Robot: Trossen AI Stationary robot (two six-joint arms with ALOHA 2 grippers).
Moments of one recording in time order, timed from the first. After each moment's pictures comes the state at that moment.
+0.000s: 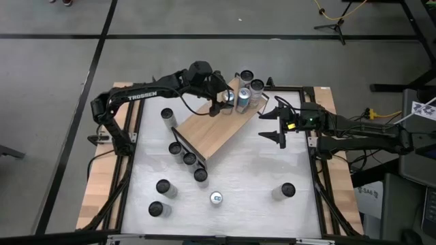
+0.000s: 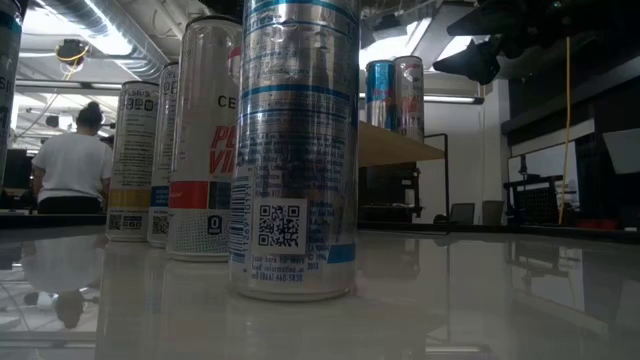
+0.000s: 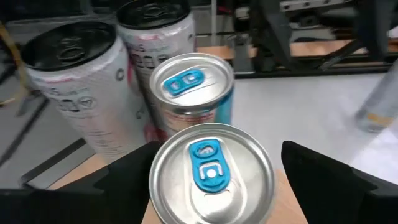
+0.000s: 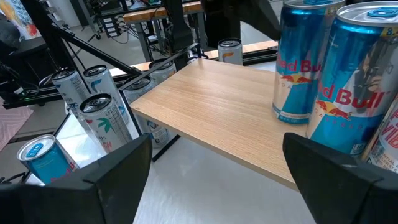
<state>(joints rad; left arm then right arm) 0.42 1.69 1.48 -0.28 0.29 0.24 -0.20 0.77 0.60 -0.08 -0.18 0.10</state>
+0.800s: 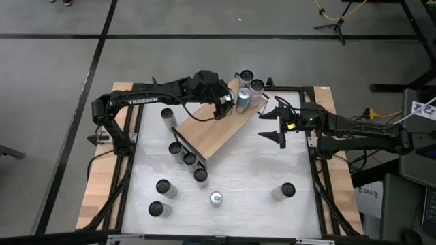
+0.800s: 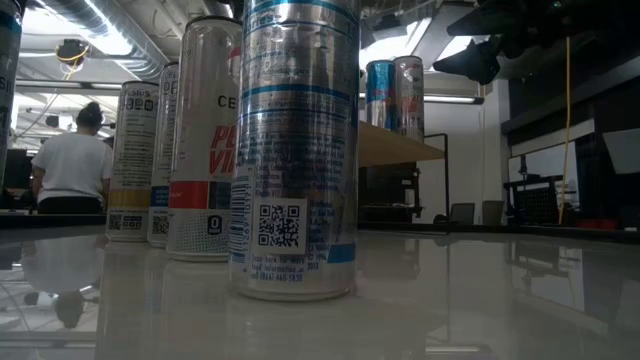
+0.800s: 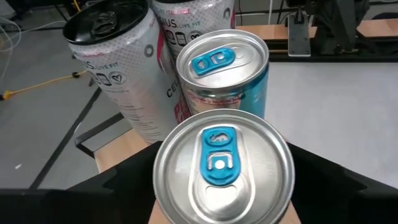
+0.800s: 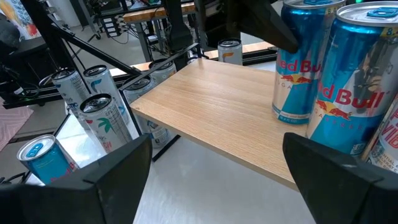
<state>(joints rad) 0.33 1.69 1.48 -0.31 -0.04 0.18 -0.20 0.77 0.60 -0.08 -0.18 0.10</state>
